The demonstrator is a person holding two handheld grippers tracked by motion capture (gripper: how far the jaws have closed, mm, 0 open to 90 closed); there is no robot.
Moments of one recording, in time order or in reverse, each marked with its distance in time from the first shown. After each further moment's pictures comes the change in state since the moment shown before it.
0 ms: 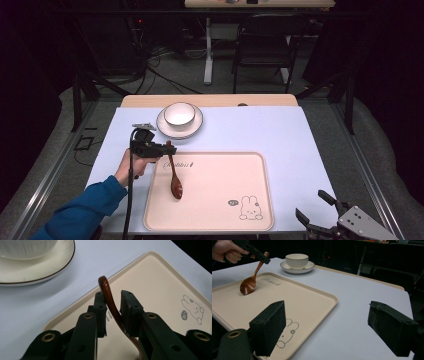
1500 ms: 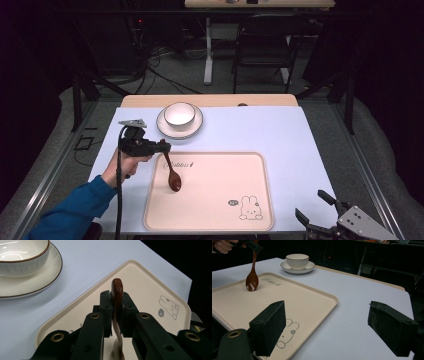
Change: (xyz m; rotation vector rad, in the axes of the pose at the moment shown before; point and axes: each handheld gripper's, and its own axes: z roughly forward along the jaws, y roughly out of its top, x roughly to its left) left arm -0.016 0.008 -0.036 -0.051 -0.063 0.051; right arm 0.000 0.000 0.000 -0.002 0.004 -0.001
